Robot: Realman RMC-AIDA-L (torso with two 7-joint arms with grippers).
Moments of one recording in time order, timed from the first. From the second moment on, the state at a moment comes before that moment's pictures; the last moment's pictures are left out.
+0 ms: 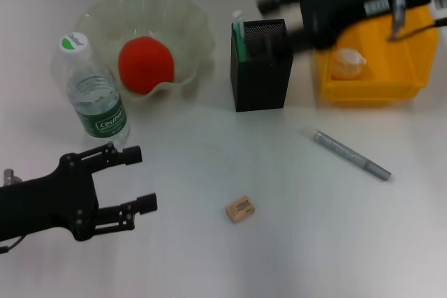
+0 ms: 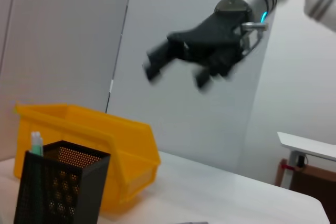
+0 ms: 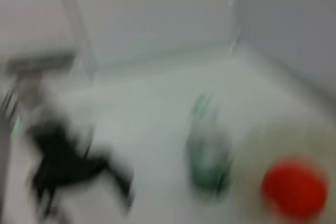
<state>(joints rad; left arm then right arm) -0.31 -2.01 0.77 0.47 1.82 1.80 -1.04 0.68 2.01 -1.15 -1.38 -2.01 -1.65 2.12</state>
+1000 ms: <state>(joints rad) -0.30 -1.99 0.76 0.48 1.85 1.82 -1.04 1.02 2.09 -1.78 -0.93 -2.27 -1.52 2.15</state>
